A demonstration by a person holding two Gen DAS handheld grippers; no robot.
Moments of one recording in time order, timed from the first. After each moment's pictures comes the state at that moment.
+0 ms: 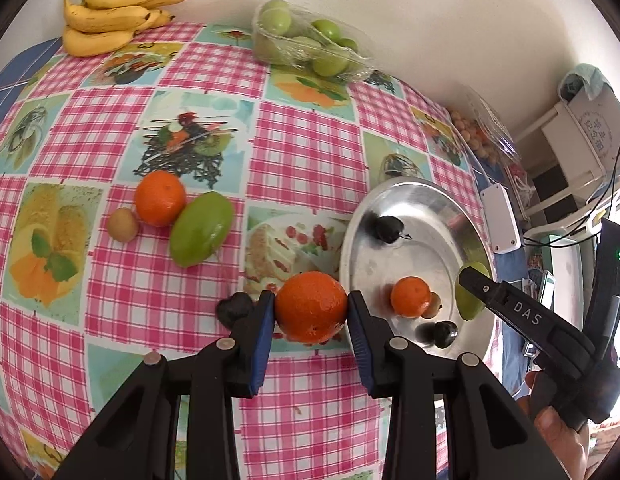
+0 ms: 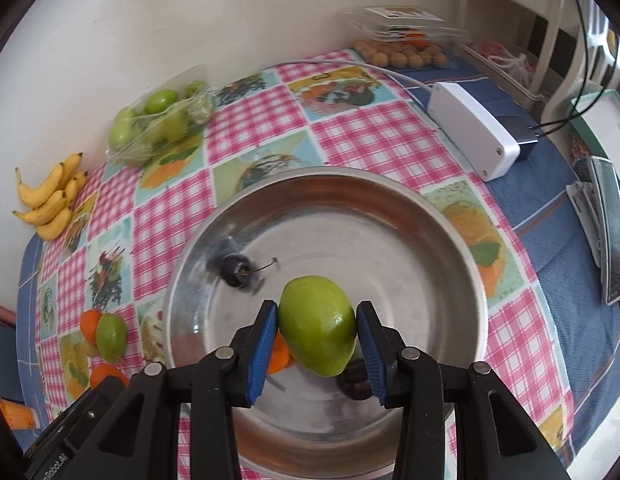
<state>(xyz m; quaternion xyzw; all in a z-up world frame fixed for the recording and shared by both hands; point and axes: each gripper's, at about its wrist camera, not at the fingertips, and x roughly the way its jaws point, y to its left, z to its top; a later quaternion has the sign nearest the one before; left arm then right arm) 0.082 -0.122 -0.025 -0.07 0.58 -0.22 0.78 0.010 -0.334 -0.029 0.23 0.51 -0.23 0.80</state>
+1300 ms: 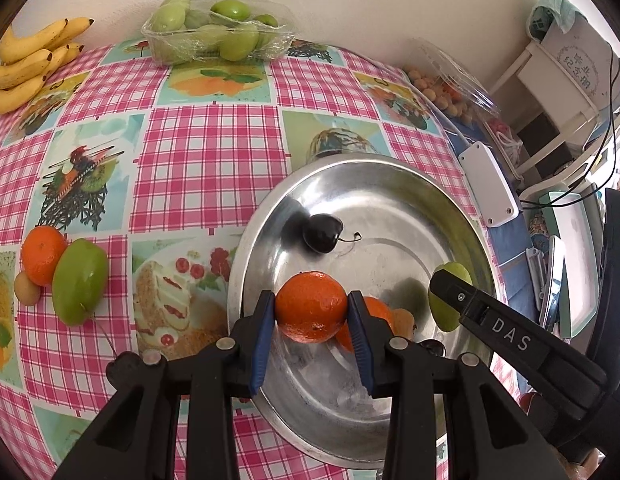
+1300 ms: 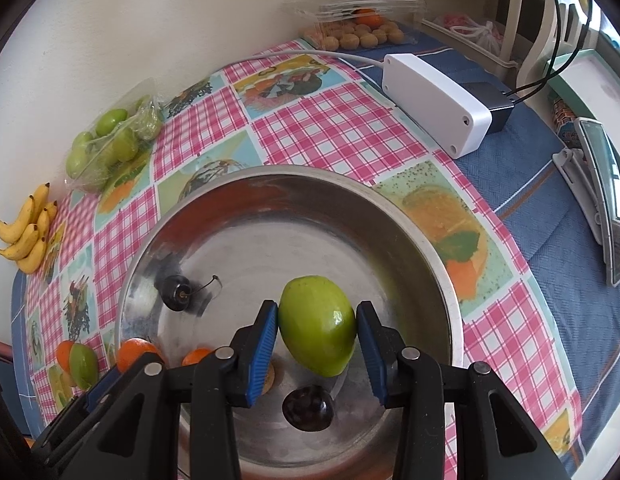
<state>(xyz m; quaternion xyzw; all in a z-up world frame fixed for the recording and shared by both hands) 0.086 -0.207 -0.053 0.01 0.57 -0.28 0.77 0.002 -0.362 -0.057 0.27 0.50 -0.27 0.78</state>
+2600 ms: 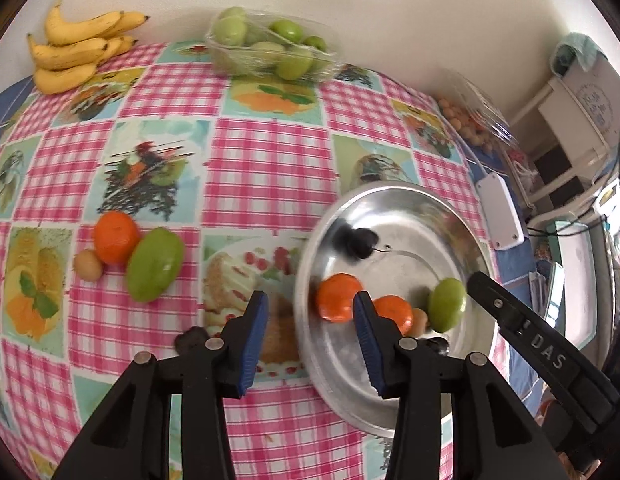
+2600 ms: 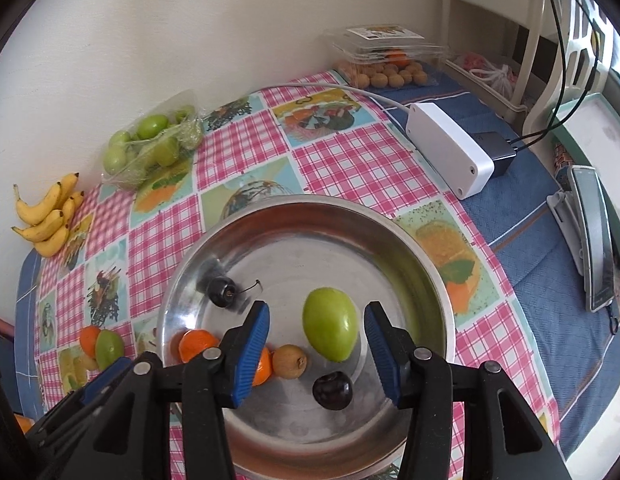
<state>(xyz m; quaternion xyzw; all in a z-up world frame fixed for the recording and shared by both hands) 0.090 -0.158 -0.022 -0.03 0.57 -0.22 0.79 0.002 -0.343 -0.012 0.22 0.49 -0.24 0.81</state>
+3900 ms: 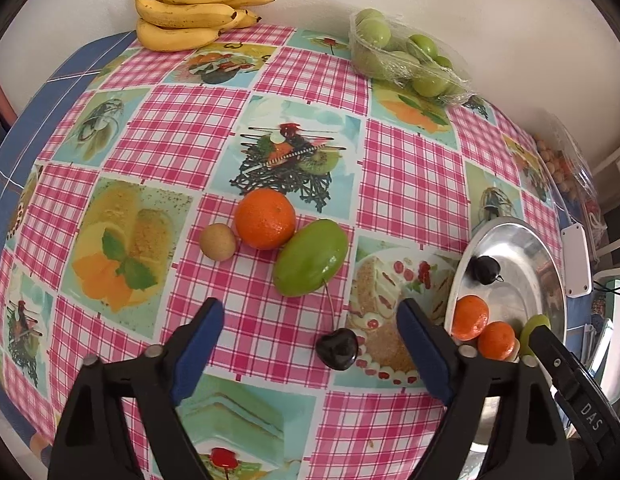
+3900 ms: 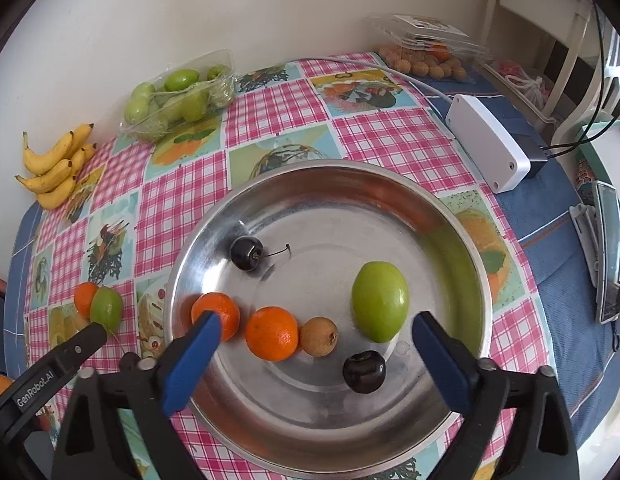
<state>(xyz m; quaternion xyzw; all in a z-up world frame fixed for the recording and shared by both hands) 0.107 -0.090 -0.039 -0.03 0.58 -0.07 0.81 0.016 -0.312 -0.027 0.18 0.52 -0.21 0.81</state>
